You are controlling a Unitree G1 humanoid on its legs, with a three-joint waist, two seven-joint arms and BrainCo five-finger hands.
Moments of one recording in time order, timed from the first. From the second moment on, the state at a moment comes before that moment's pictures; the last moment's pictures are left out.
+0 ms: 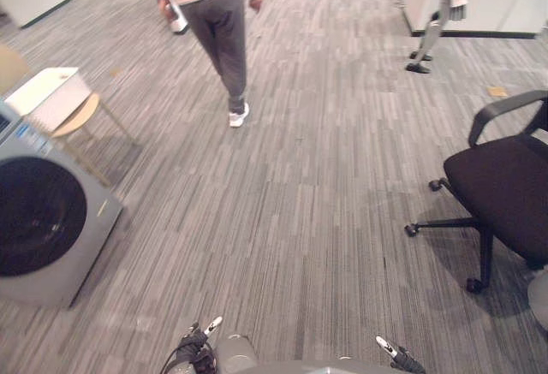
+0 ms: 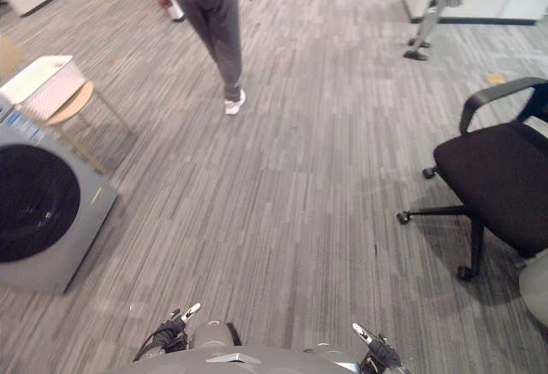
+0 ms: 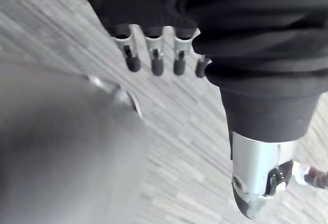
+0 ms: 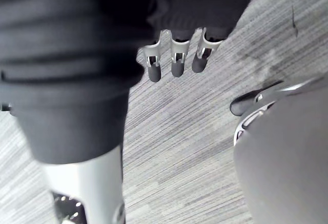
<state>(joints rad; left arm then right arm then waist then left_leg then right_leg) 0.09 0.05 0.32 1.10 -0.19 -0.12 -0.01 0.06 -0.10 -0.39 1.22 0.33 -0.08 0.07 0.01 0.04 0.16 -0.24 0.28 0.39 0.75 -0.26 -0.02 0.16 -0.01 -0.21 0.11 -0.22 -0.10</state>
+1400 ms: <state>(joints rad) 0.18 0.05 0.31 1.15 -0.19 -0.11 -0.01 0.11 -0.10 -0.46 1.22 0.24 -0.08 0.08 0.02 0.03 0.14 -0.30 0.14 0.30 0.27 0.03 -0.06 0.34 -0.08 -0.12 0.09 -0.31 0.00</state>
